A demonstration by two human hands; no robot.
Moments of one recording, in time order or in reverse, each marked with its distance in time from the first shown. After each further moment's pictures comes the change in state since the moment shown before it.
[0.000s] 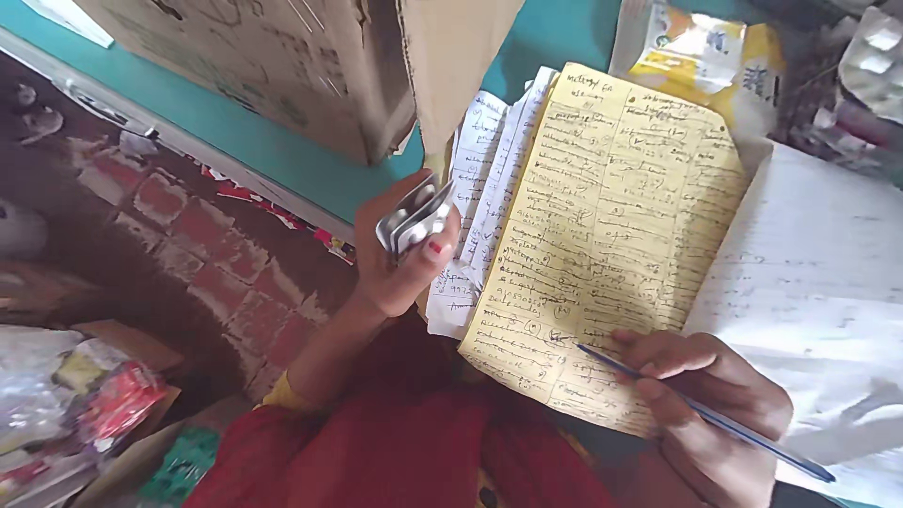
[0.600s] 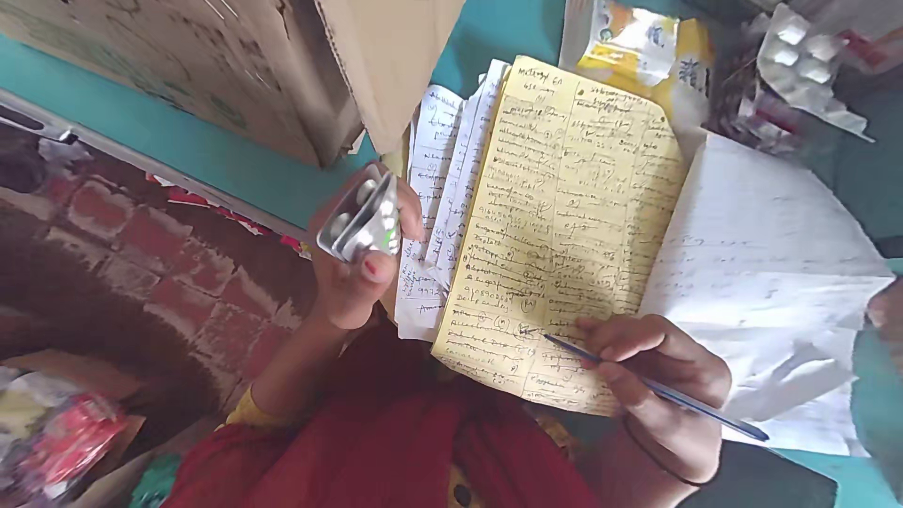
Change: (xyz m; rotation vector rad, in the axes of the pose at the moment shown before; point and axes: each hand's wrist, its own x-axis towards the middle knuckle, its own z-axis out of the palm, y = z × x) left_hand 0.003 -0.002 -0.001 -0.011 -0.030 0.019; right_hand 0.000 -0.002 0.000 -0.004 0.010 0.023
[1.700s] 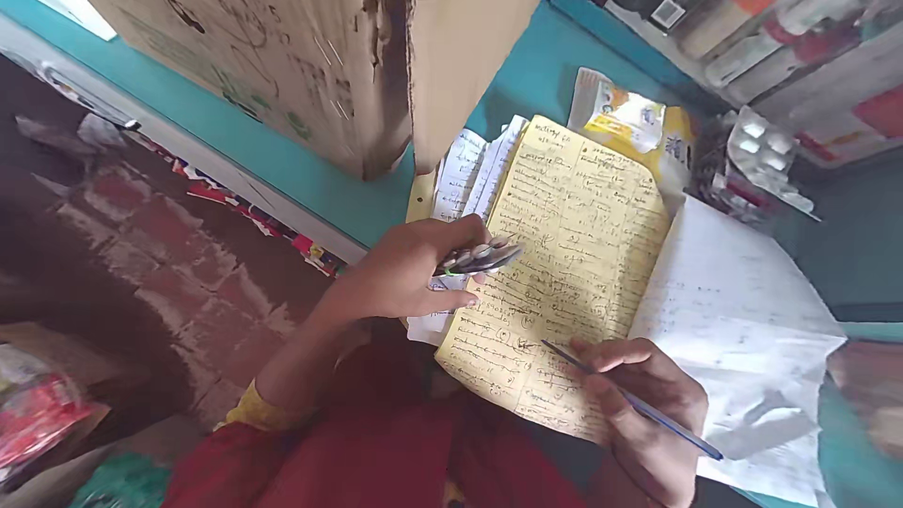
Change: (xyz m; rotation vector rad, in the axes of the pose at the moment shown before) left_hand 0.013 0.012 0.000 0.548 -0.529 -0.196; right_hand 0.004 -0.005 0.003 0.024 0.023 0.010
